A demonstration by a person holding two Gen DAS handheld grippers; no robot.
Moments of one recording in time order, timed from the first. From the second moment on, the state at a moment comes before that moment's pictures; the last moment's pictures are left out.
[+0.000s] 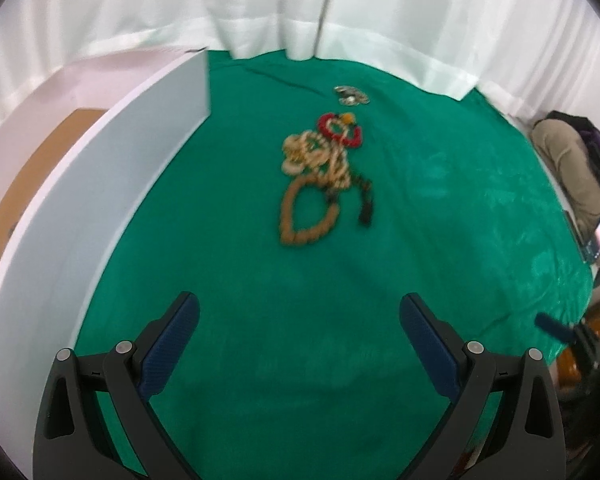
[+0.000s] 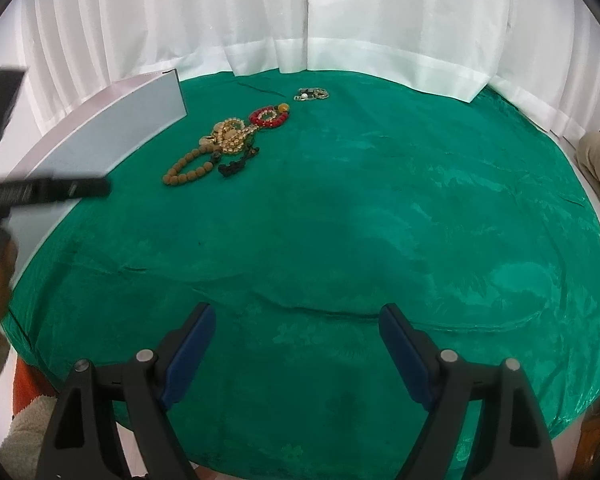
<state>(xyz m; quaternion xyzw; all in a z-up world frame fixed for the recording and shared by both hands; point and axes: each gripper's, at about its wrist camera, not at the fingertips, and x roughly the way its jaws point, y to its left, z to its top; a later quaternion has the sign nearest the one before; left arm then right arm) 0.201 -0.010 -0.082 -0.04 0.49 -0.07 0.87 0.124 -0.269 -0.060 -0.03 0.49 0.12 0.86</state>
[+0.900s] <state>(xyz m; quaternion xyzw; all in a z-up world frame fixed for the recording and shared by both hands) 0.285 -0.038 -0.140 0.04 0.51 -0.07 0.86 0.146 -0.291 -0.063 0.01 0.50 0.13 0.86</state>
